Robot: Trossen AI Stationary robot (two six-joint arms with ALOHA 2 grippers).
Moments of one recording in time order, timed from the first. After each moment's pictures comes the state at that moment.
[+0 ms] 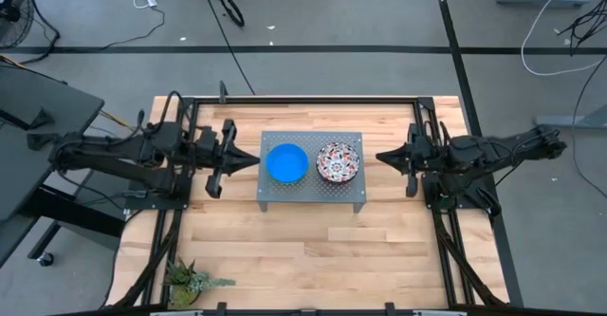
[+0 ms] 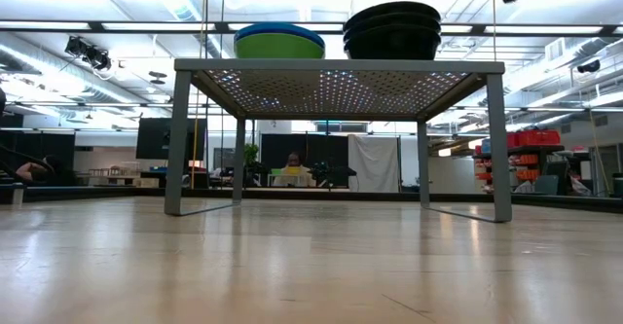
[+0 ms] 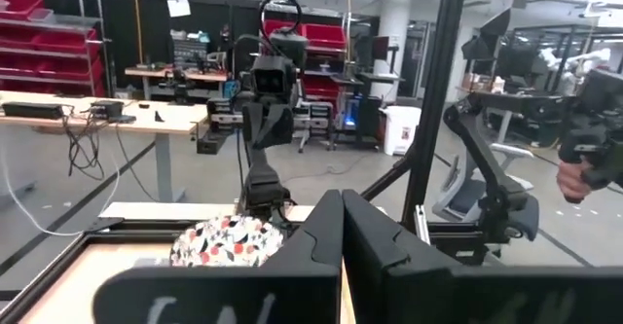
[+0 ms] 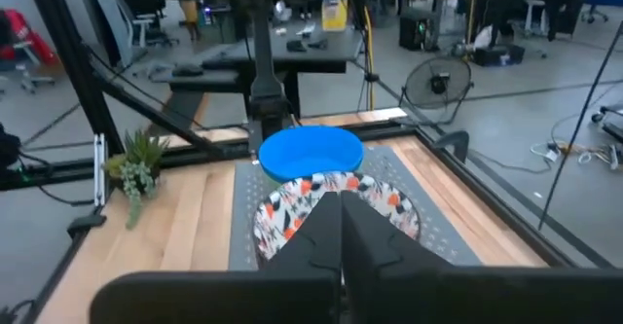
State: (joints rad) left arm -0.09 0.86 0.86 0.10 0.01 -0.09; right arm 0.29 0.64 0.74 -0.27 0.42 0.13
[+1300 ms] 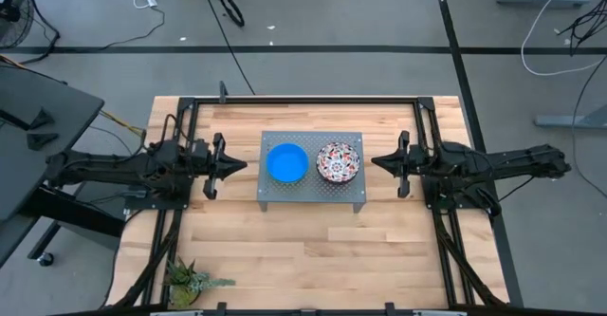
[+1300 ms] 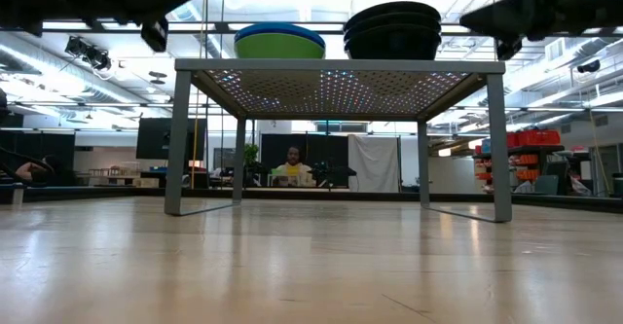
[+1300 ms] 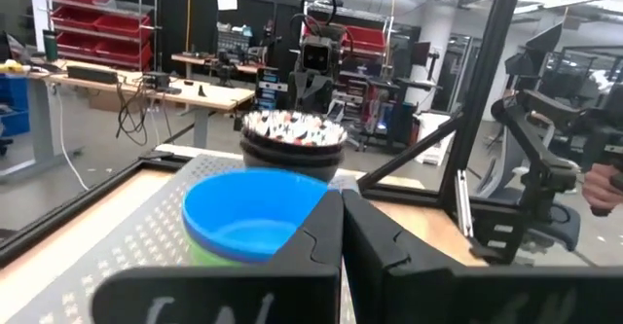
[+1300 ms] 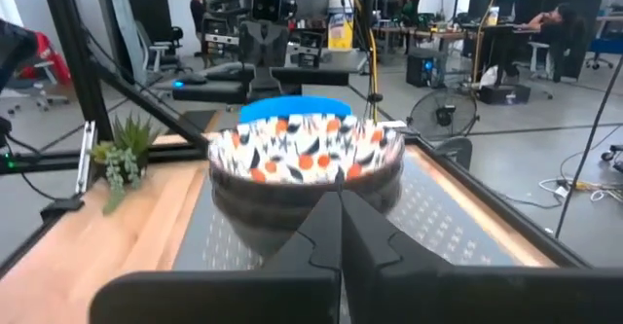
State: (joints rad) left arm 0.03 0.52 0.29 0.34 0.01 -0.17; right arm 0.07 0.44 0.31 0.11 0.18 0.02
